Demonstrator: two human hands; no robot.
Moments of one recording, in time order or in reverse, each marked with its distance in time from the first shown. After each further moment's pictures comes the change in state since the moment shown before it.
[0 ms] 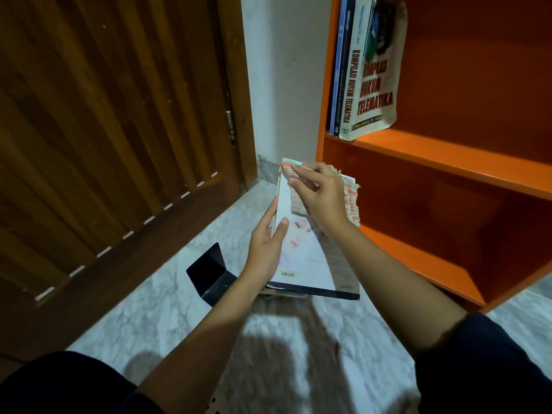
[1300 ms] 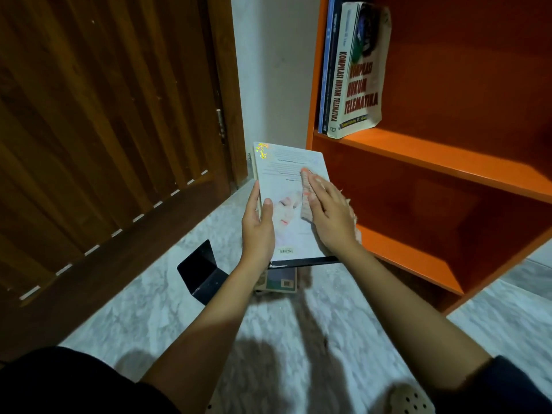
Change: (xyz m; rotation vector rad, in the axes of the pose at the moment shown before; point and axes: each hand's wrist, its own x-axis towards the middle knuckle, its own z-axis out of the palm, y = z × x) left_hand 0.002 0.016 0.014 -0.114 0.163 0.038; right_hand -0.047 0.012 -0.037 -0.419 -0.151 0.124
